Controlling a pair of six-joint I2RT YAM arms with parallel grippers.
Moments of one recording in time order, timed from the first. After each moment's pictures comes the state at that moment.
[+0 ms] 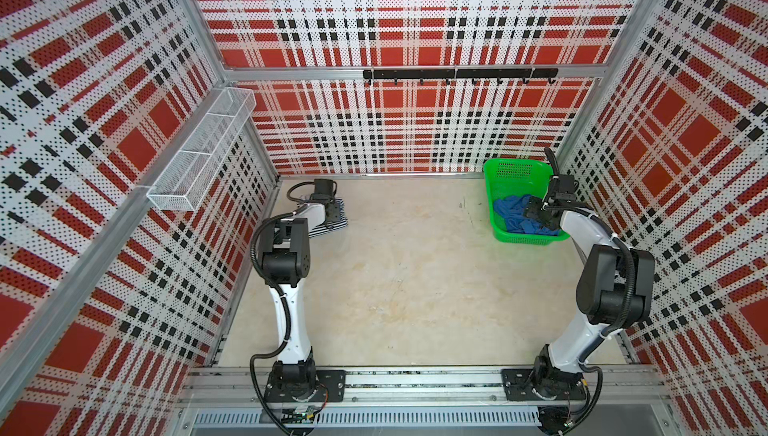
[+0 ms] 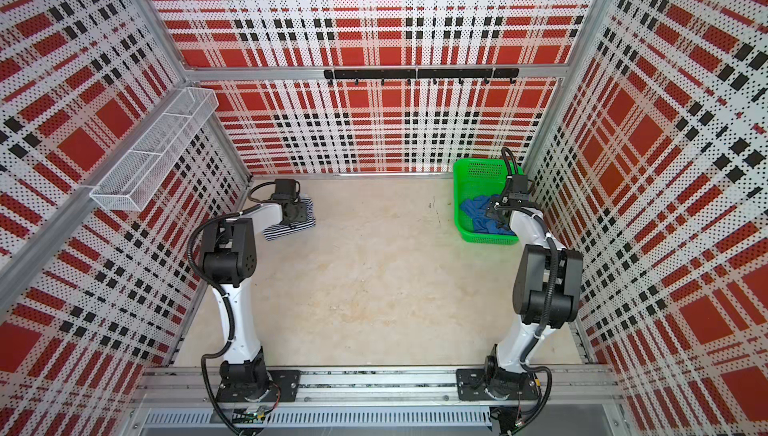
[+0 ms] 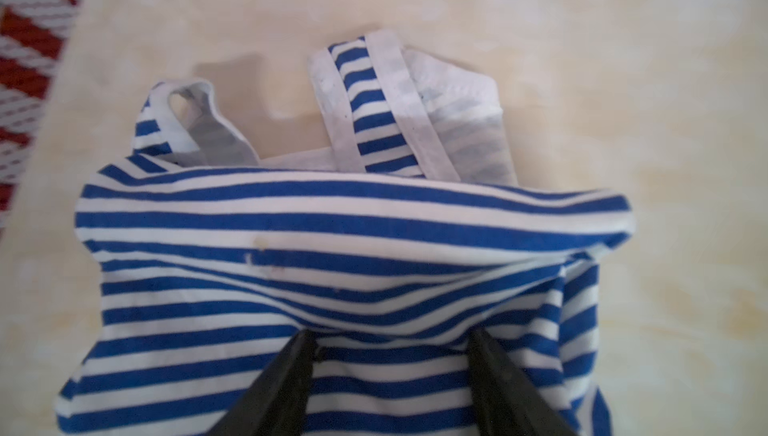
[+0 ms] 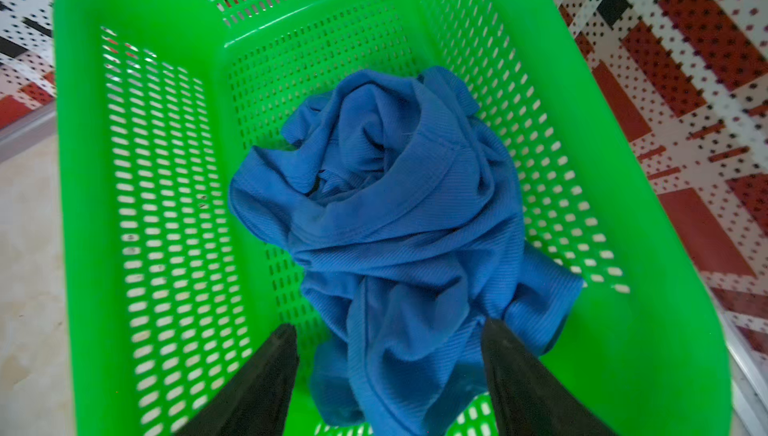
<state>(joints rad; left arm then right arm) 0.02 2.22 1.58 -0.28 -0.22 0.00 -0.17 1.79 1.35 -0.42 0.07 0.29</state>
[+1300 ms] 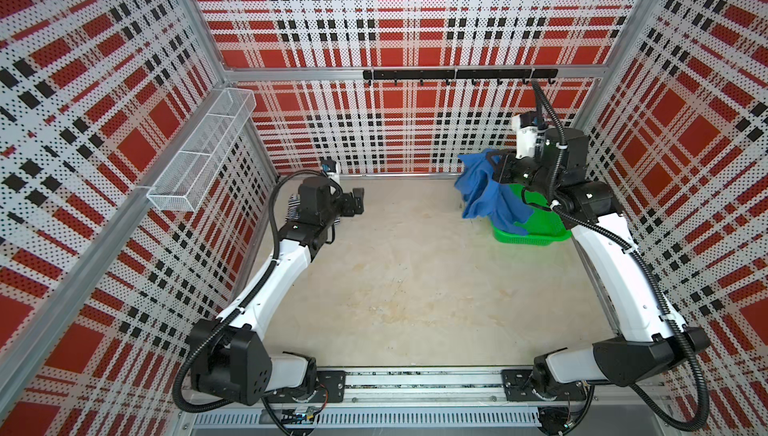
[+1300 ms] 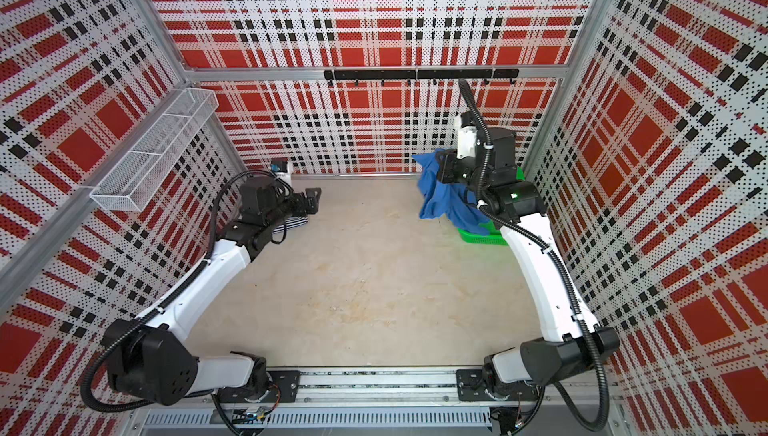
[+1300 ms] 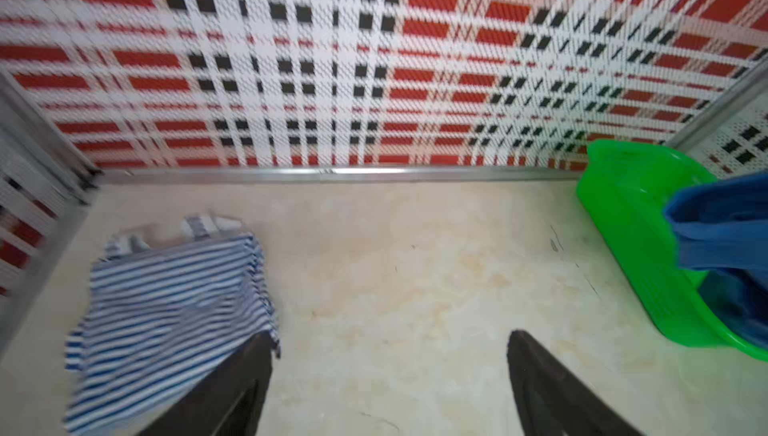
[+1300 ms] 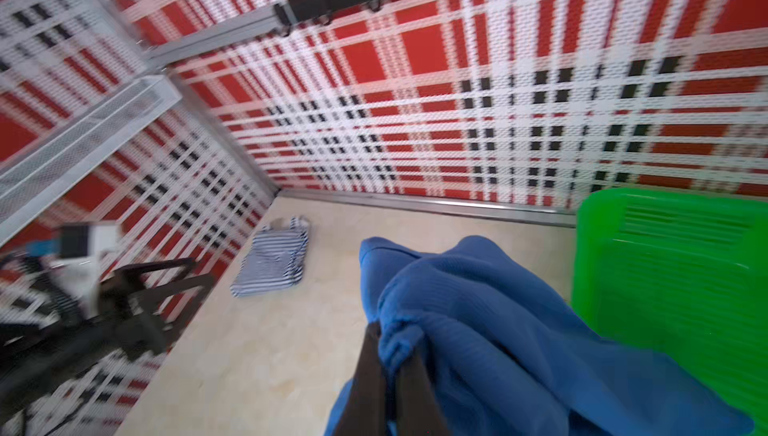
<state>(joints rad) -0.23 1.34 1.09 -0.17 0.06 -0.20 0.32 1.42 1.77 -0.64 -0.23 0.26</state>
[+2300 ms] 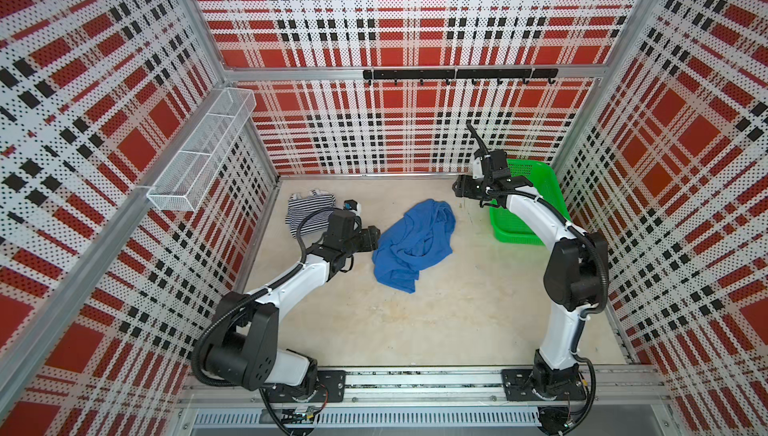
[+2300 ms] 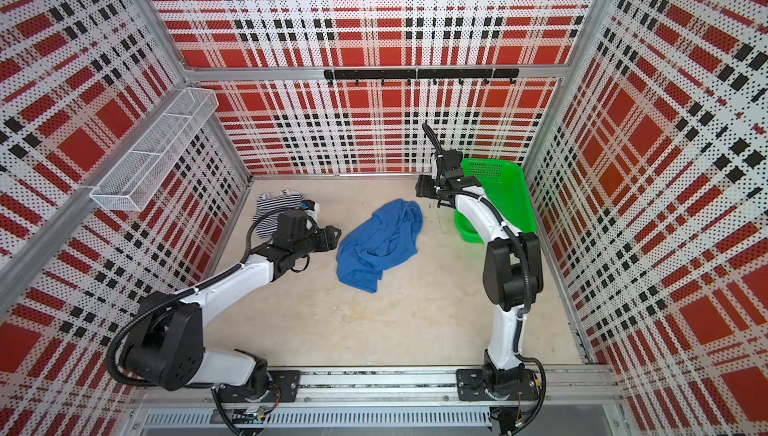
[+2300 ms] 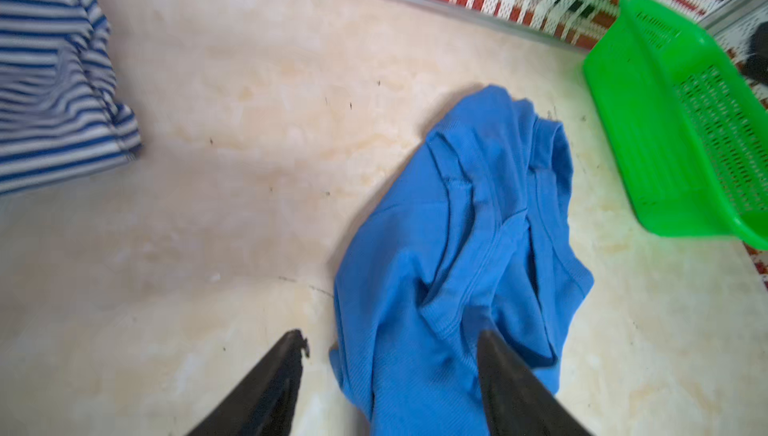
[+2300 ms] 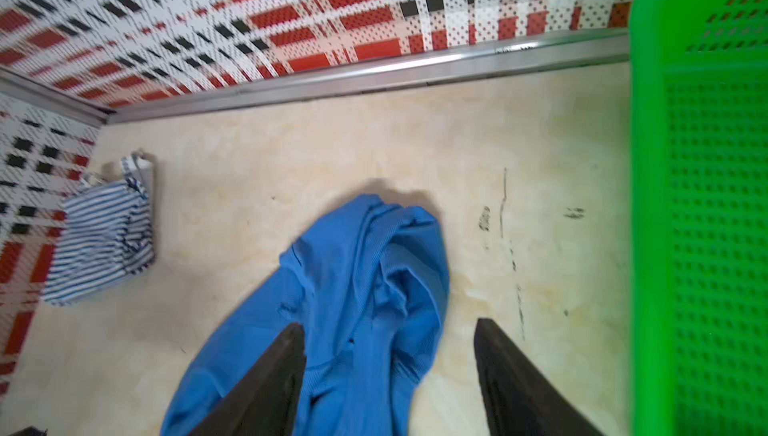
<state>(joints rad) -0.35 1.44 0.82 -0.05 0.08 -0.40 0.28 1.88 1.65 -0.51 -0.10 0.31</state>
